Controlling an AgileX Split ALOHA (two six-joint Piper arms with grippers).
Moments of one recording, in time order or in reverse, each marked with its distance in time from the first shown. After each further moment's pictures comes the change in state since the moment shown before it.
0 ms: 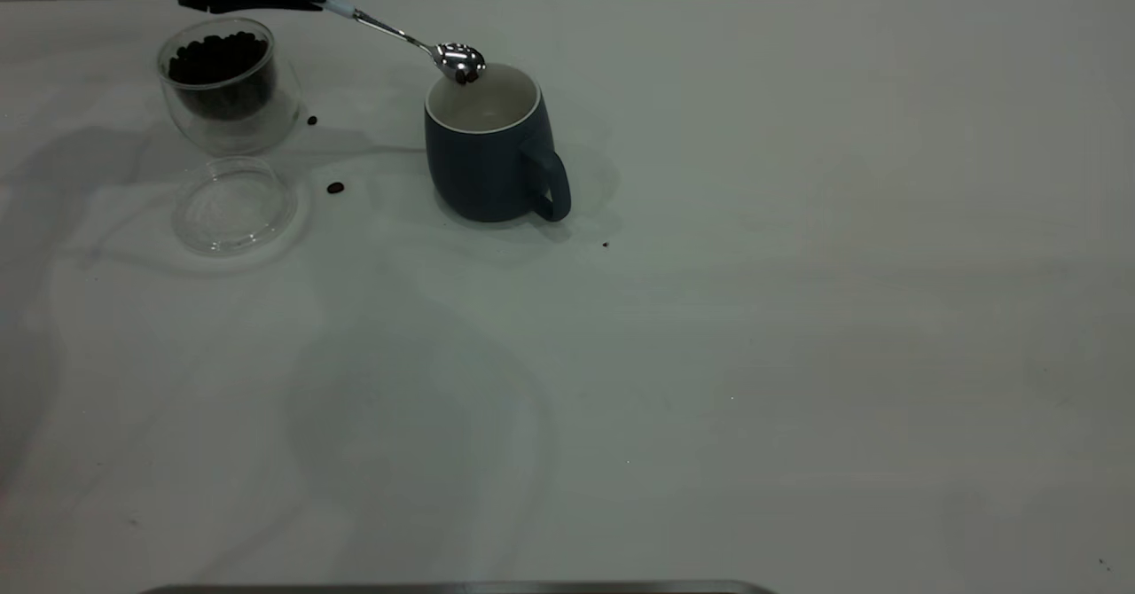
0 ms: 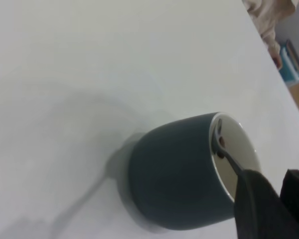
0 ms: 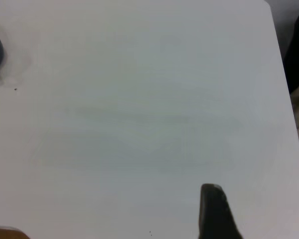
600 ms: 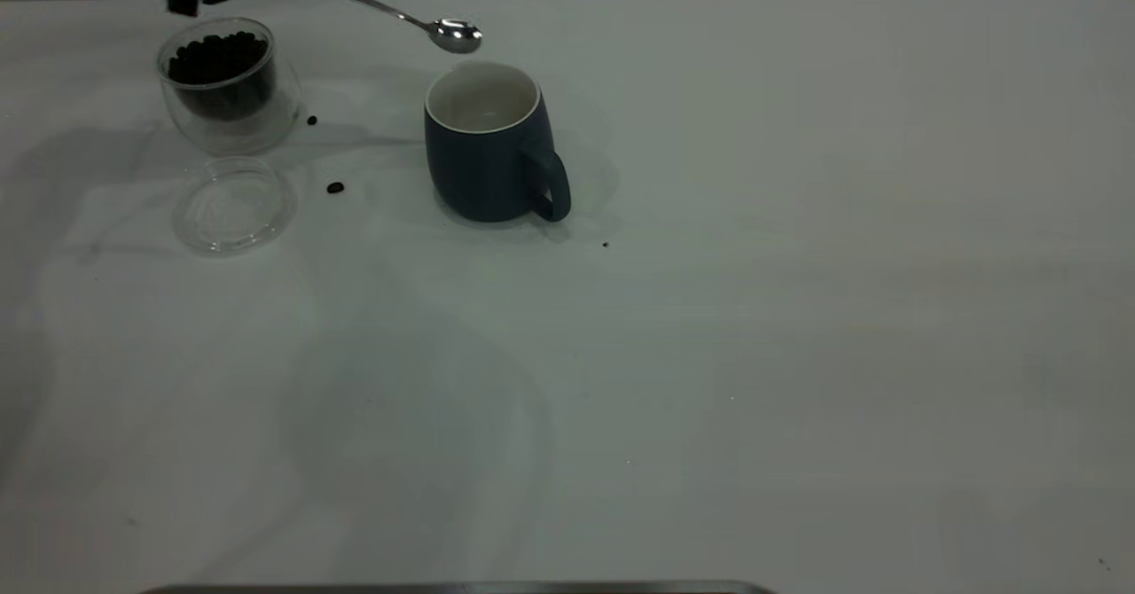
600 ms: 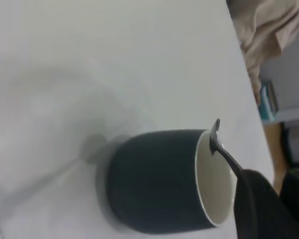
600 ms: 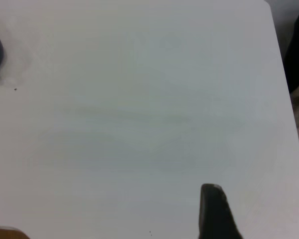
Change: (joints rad) left arm 0.026 -0.014 0.000 -0.023 0.000 -0.299; right arm 0.000 0.000 0.000 0.000 0.000 0.000
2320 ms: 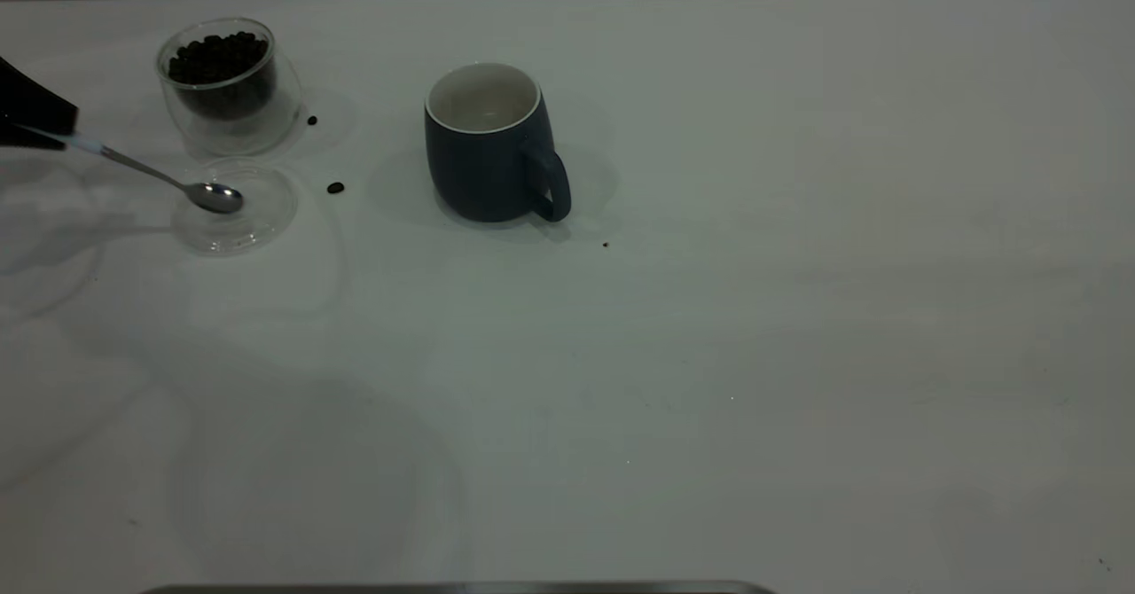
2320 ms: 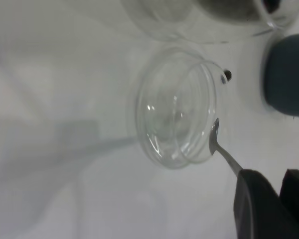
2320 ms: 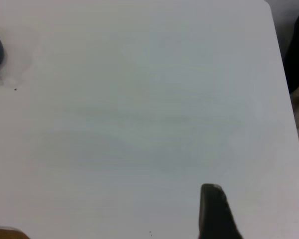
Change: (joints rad) left arm 0.305 -0.161 0.418 0.237 -0.179 0.031; right arm 0.000 0.000 0.000 0.000 0.000 0.000
